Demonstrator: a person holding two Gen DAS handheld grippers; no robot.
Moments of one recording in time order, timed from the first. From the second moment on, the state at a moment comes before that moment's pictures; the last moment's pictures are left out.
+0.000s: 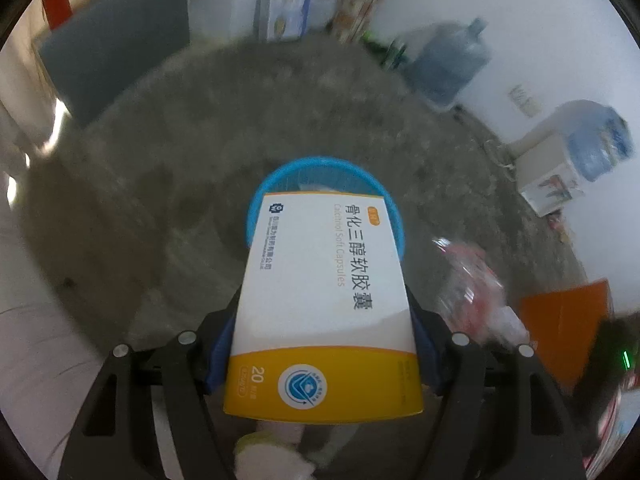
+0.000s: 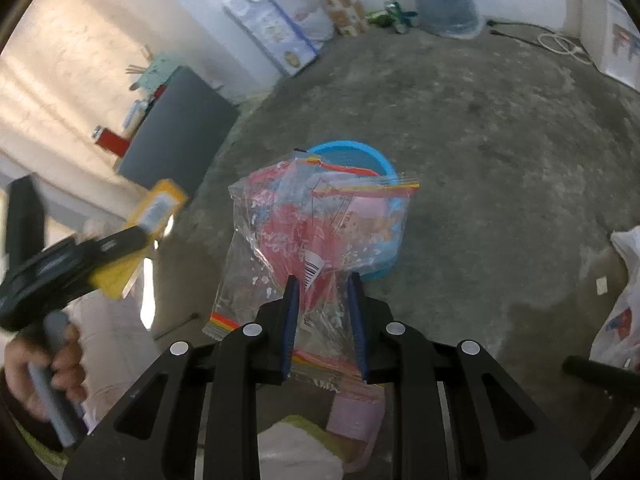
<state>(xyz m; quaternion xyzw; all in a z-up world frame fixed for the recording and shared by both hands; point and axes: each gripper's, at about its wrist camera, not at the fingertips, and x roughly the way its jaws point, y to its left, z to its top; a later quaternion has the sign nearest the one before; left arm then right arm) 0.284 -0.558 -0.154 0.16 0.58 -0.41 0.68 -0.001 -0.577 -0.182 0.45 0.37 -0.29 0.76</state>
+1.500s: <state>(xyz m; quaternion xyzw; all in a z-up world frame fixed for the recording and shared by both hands) 0.174 -0.310 0.039 0.05 0.42 -0.43 0.80 -0.039 -0.456 -0.061 0.25 0.34 -0.29 0.86</state>
